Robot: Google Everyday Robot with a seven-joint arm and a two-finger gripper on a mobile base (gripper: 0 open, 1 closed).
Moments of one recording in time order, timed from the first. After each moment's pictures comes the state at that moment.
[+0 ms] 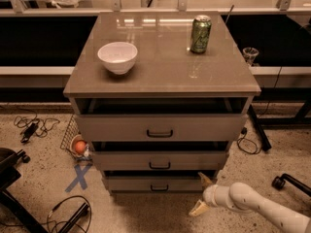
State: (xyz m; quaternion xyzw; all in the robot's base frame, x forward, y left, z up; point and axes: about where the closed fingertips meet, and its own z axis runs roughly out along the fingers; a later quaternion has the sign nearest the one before) arm 0.532 -0.195 0.253 -0.56 0.73 0.12 0.38
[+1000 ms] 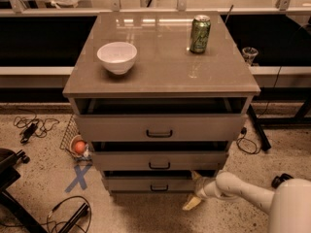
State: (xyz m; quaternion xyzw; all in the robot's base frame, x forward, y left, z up) arm 0.566 -0.167 0.223 -0.59 0.73 0.13 0.34
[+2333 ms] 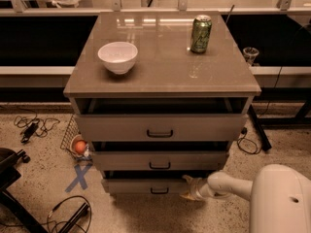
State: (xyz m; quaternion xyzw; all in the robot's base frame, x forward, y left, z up) arm 0.557 -0.157 0.191 -0.60 0.74 0.12 0.28
